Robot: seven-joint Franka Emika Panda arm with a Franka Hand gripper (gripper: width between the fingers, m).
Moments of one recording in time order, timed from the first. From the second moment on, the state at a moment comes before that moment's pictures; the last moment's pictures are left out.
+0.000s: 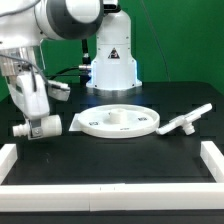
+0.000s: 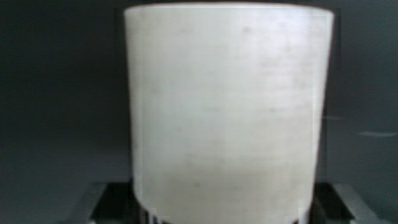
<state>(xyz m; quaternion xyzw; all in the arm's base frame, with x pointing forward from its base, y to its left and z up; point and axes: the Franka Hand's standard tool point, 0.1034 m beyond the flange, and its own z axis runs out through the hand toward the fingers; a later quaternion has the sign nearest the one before) 0.443 -0.194 0.023 -0.83 0.55 -0.03 0.06</state>
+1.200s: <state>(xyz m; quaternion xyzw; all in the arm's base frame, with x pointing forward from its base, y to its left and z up) 0.435 -0.194 0.017 -0.76 0.65 -0.02 0.08</state>
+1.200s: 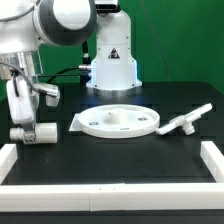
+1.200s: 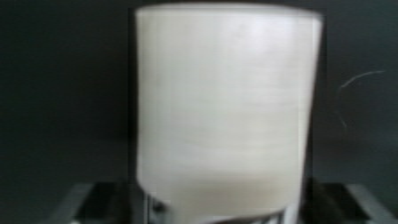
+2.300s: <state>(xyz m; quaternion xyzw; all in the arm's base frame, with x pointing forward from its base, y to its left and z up) 0.434 -0.178 0.047 -0.79 0.61 0.00 0.11</state>
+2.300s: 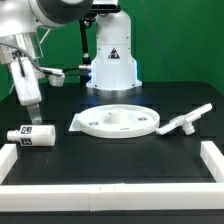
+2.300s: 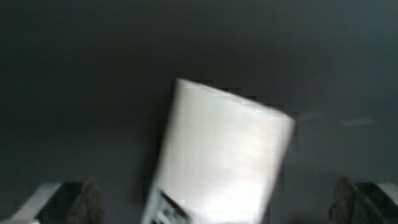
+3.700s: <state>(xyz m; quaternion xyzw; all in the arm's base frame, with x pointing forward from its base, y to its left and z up) 0.461 -0.075 0.082 -0.95 0.32 0.03 0.07</state>
